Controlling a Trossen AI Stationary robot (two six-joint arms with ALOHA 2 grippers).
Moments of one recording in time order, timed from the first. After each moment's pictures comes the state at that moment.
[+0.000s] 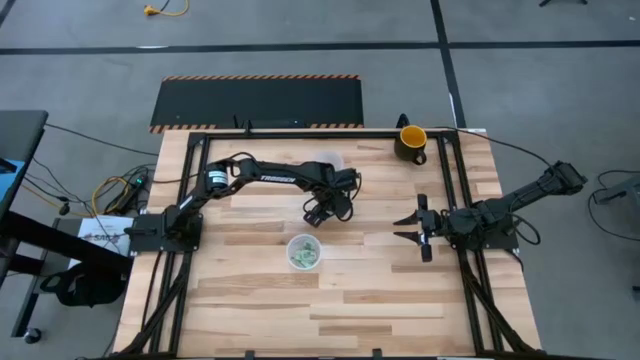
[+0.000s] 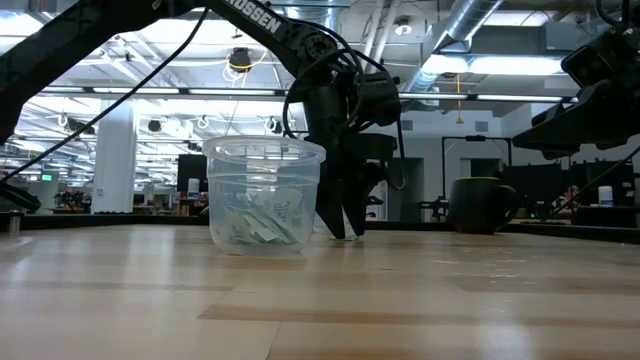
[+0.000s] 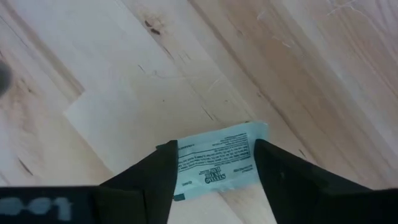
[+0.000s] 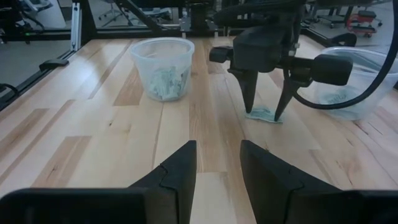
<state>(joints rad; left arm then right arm) 0.19 2.28 1.79 -0.81 0.10 0.87 0.40 0.39 0.01 0.06 0.39 0.11</state>
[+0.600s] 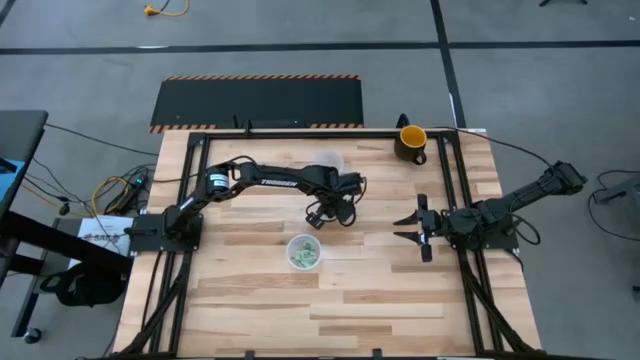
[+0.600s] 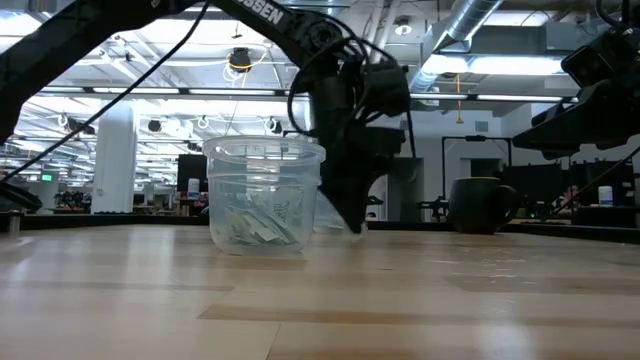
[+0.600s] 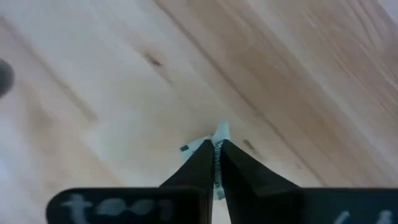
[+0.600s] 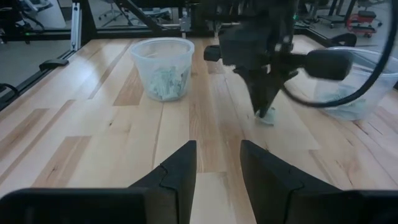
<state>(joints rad) 0.15 2.29 1.84 -0.83 0.06 0.91 0.40 0.39 0.01 0.06 0.39 0.11</state>
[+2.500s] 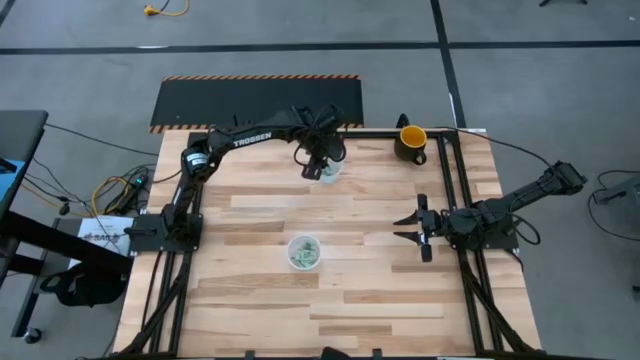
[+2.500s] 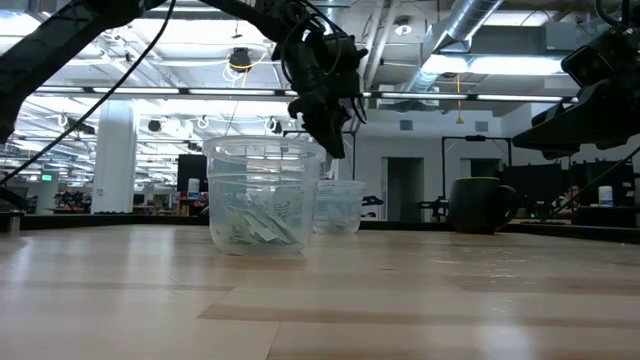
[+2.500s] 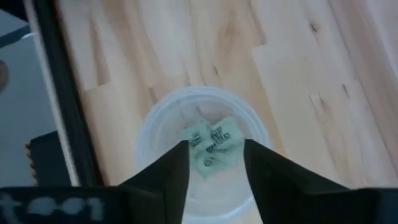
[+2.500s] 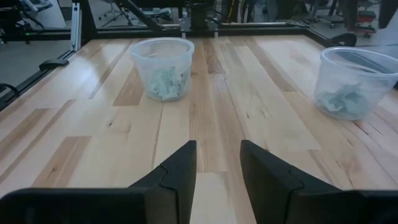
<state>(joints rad) 0.44 2.13 1.99 -0.98 0.15 0.75 0.40 0.39 0.01 0.06 0.39 0.11</state>
